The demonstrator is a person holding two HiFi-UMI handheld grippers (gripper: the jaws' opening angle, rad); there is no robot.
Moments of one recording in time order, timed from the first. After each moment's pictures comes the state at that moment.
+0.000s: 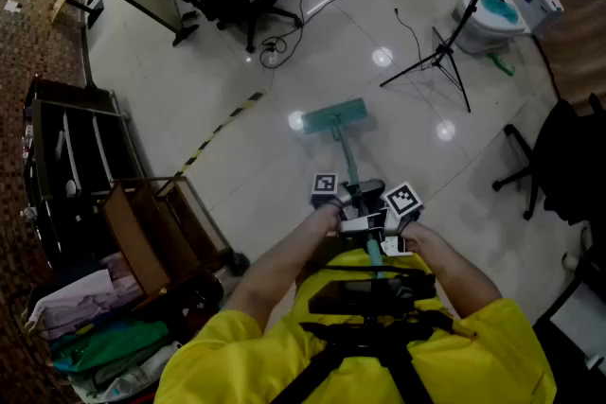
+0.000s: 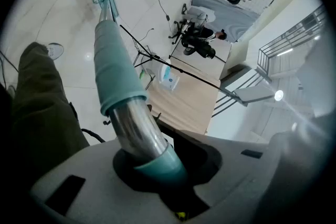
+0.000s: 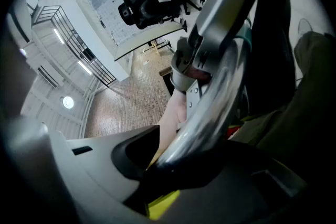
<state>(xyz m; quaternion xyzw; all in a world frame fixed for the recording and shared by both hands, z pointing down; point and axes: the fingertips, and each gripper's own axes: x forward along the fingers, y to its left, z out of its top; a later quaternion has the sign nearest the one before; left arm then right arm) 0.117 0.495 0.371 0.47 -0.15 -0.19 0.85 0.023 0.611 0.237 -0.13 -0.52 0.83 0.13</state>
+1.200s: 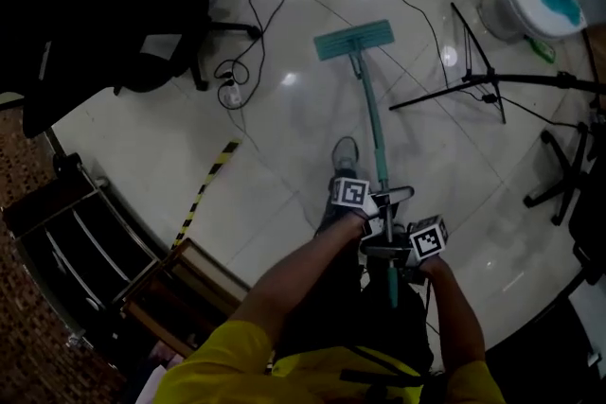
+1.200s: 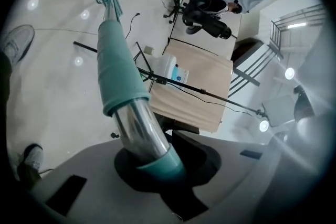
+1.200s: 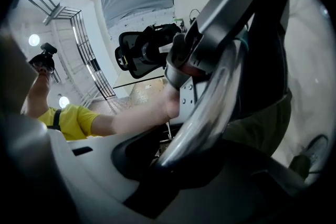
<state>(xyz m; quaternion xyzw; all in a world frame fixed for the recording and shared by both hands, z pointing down) 0.102 0.100 0.626 0.57 -0.07 -0.09 0.81 -0.026 0.212 0.525 -0.04 -0.63 0.78 0.07</state>
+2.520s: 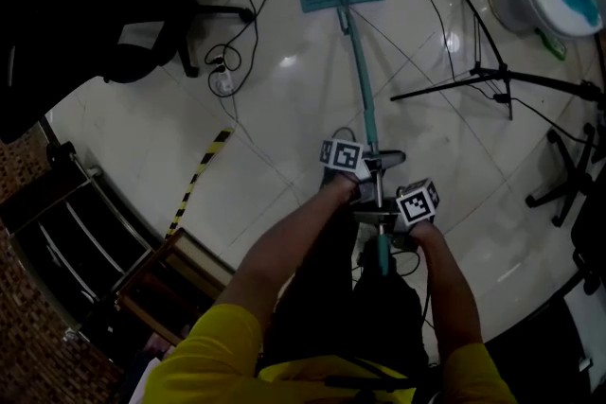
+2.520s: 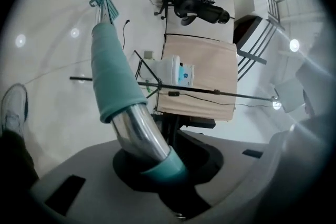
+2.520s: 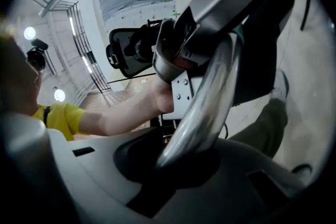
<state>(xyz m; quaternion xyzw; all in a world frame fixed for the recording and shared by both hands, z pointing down) 0.082 0.024 0.695 0.65 -0.08 -0.02 0.76 -0.051 0.145 0.605 -0.06 -0.66 0.75 0.10</state>
